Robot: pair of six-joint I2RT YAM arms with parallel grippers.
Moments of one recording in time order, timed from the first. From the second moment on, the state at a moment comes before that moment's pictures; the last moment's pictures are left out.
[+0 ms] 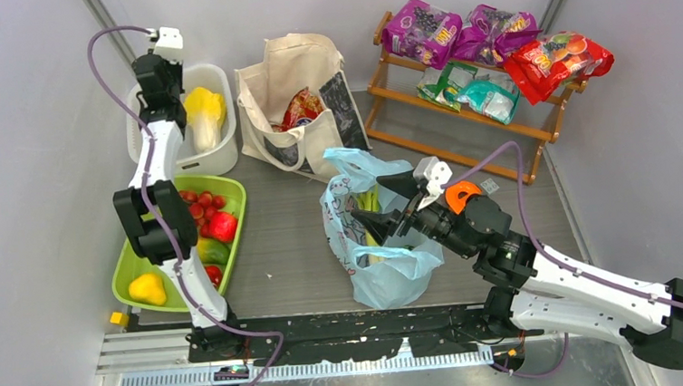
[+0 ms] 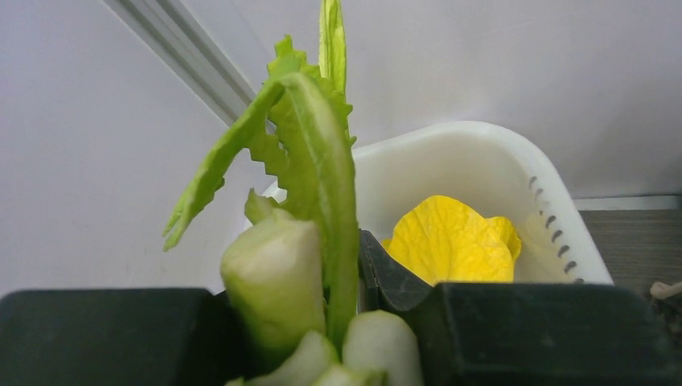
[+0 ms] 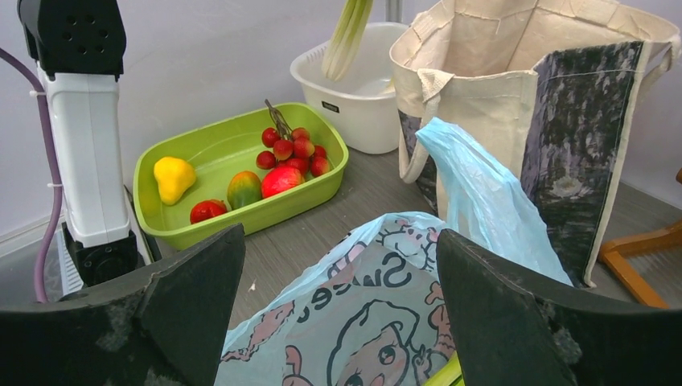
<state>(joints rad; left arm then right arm) 0.15 1.95 1.76 0.11 -0.08 0.40 1.05 0.76 0.71 0.21 0.12 0.08</state>
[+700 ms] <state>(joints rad) 0.19 1.98 1.82 0.03 0.03 0.18 1.05 0.75 0.72 0.17 0.15 0.08</state>
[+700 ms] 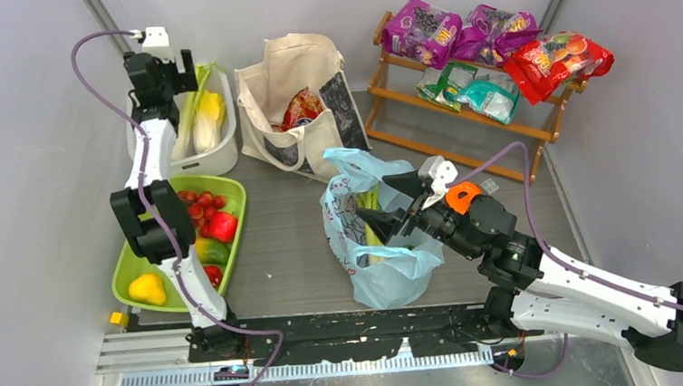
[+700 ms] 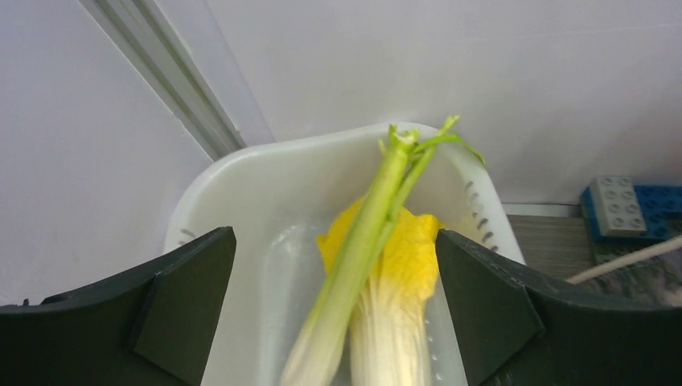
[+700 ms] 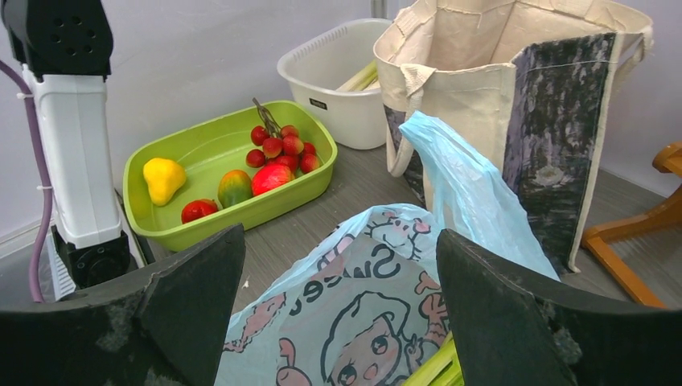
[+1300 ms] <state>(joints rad) -0.12 1.43 1.26 0.03 0.15 -0.07 1.05 0.71 0.85 -0.16 0.34 0.18</state>
